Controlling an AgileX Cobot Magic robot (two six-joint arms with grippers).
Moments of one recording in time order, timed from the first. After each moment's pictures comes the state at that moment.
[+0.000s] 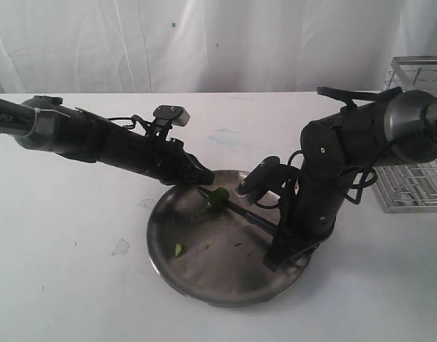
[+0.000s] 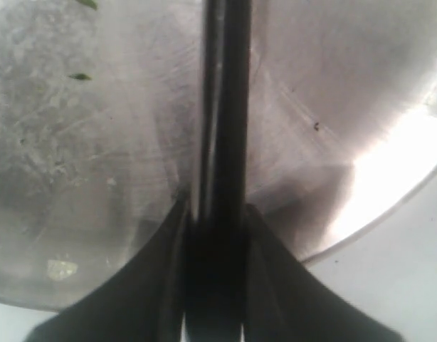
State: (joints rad) left arm -0.28 2.17 -1.39 -1.44 0.65 1.49; right arm 0.50 1.86 -1.05 0.00 0.70 -0.35
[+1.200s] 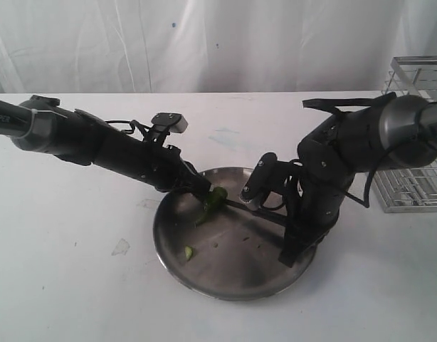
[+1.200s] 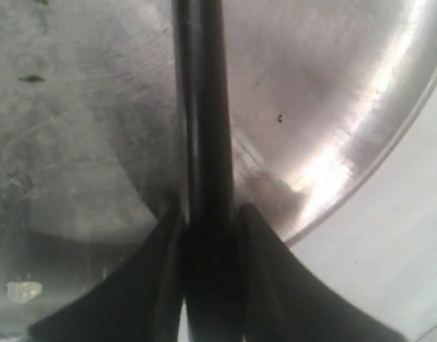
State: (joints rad) left arm -0.28 2.18 -1.36 -1.32 0.67 1.38; right arm 0.50 1.87 -1.05 -0.28 0.61 -0.27
